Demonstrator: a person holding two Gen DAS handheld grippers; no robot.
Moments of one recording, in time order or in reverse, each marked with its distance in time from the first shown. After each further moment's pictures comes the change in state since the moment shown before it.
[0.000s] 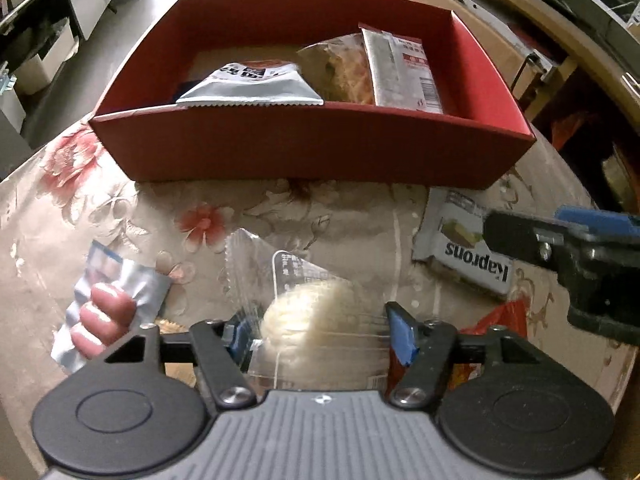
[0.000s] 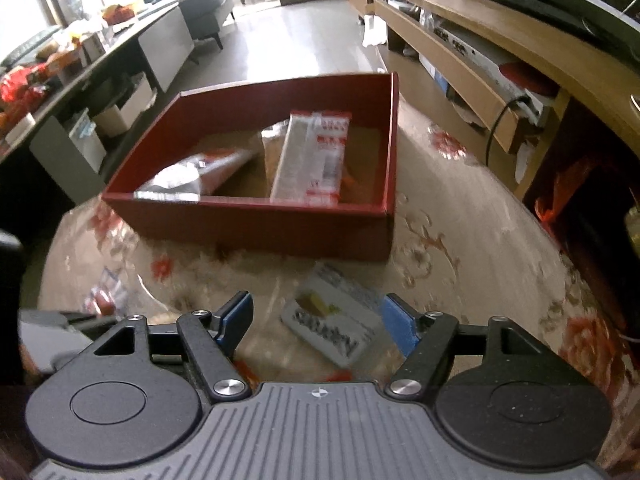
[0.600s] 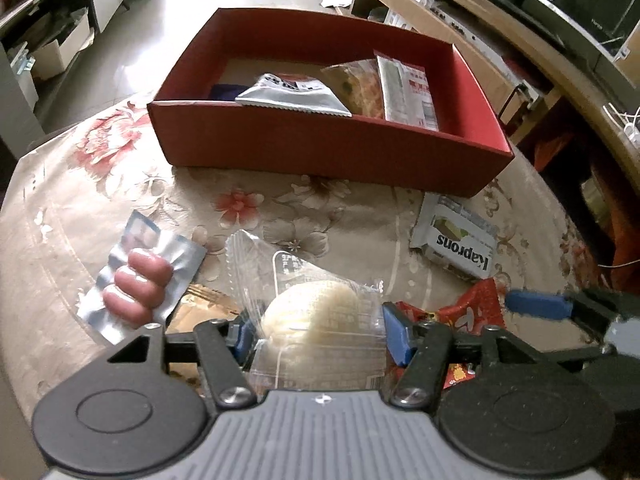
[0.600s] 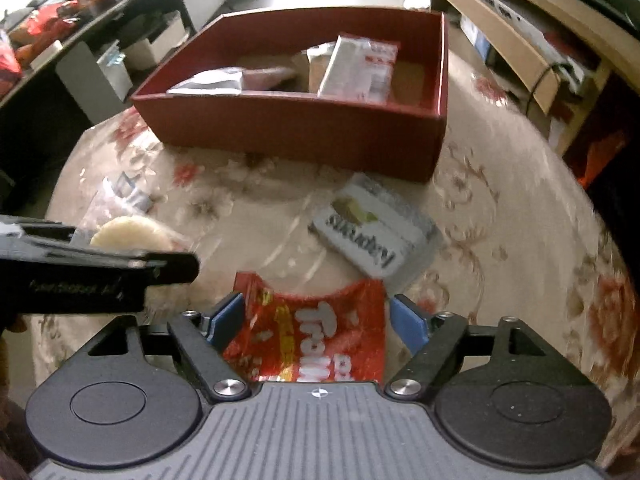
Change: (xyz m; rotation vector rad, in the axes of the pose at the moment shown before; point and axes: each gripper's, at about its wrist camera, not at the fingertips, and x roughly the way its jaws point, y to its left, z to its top) left arm -0.040 0.026 -0.020 -0.062 -0.049 -0.061; right arm 0.012 0.016 -0.032 -0.124 0.113 0.048
